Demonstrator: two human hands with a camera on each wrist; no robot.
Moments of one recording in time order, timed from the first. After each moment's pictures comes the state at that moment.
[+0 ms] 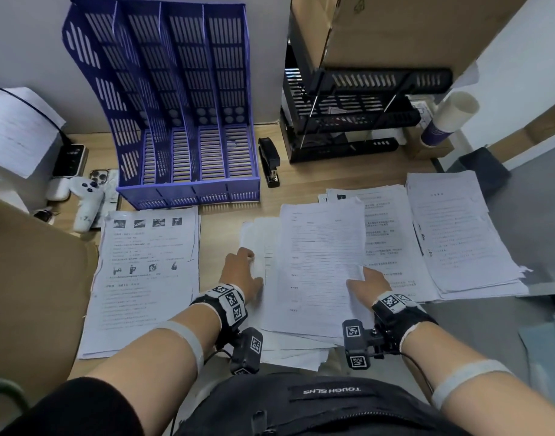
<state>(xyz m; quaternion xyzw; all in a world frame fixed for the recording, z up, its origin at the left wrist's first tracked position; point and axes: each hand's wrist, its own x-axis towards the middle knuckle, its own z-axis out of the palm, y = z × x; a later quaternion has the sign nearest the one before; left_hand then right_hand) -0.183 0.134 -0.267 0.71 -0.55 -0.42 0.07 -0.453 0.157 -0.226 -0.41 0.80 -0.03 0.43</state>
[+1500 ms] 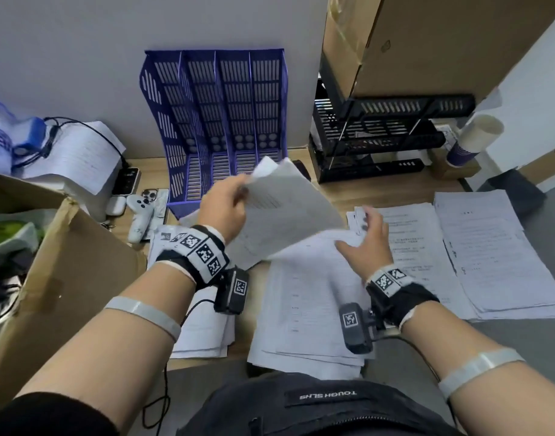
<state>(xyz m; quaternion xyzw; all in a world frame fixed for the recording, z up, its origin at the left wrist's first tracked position) -0.095 0.059 -0.121 0.61 -0.70 -0.21 0.31 -0.375 0.107 -0.172 -0.53 0.73 -0.30 0.31</state>
